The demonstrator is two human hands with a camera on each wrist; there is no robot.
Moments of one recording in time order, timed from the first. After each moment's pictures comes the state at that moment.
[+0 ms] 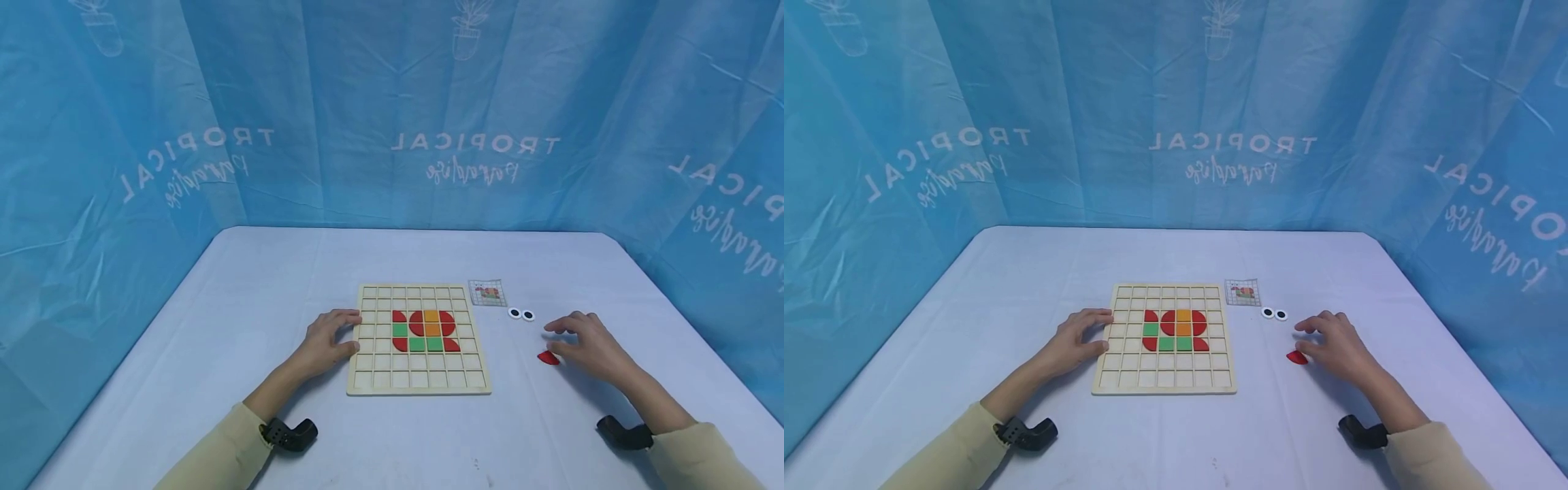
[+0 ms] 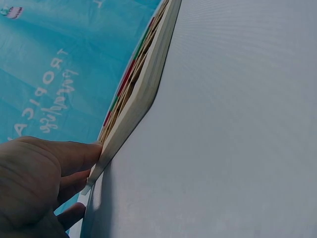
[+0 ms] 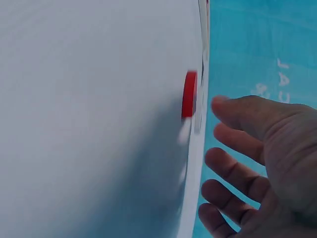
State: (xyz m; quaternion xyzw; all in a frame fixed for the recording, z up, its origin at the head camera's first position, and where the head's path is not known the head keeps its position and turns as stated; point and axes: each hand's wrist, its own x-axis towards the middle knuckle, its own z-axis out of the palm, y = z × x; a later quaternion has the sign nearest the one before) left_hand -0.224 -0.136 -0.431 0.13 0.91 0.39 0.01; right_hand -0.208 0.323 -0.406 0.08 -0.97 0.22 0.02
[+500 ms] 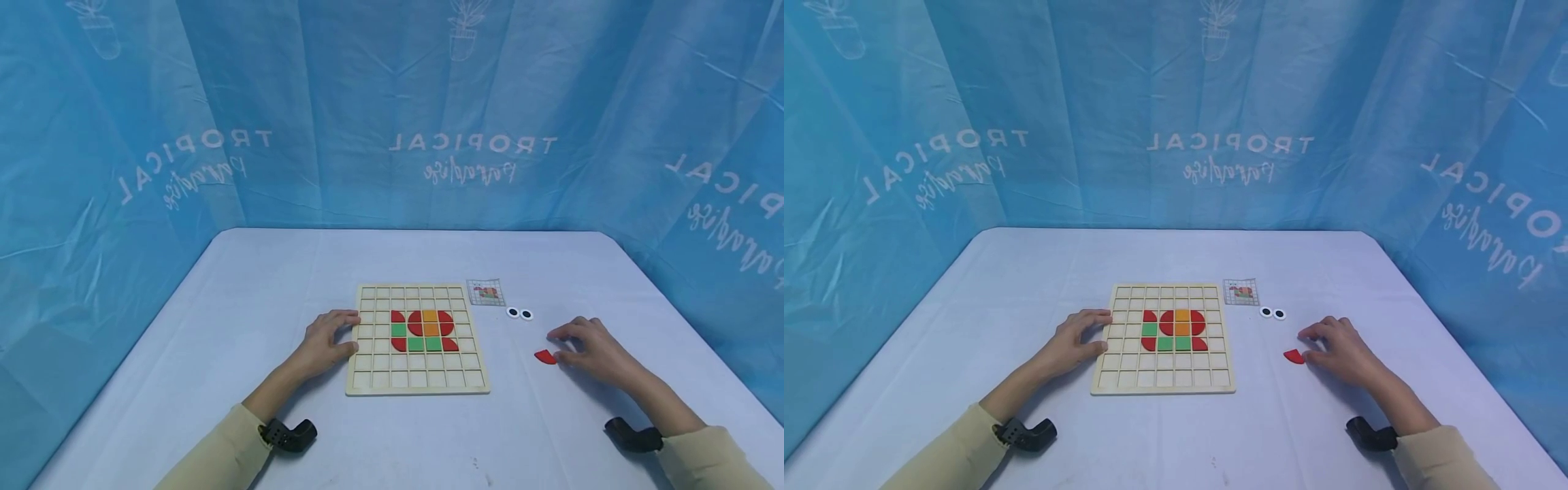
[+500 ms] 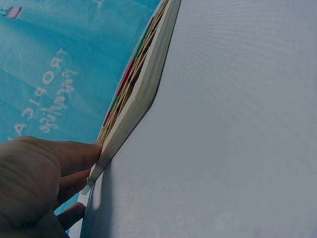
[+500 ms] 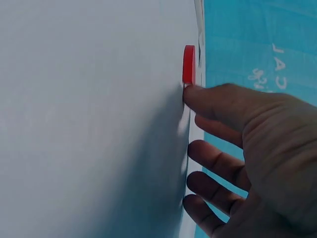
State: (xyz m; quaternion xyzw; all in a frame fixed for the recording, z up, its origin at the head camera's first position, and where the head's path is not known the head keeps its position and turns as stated) left_hand -0.223 -0.137 -0.430 0.12 0.91 0.39 0.02; right_hand -0.201 0.341 -0.414 0.12 -0.97 0.22 0.02
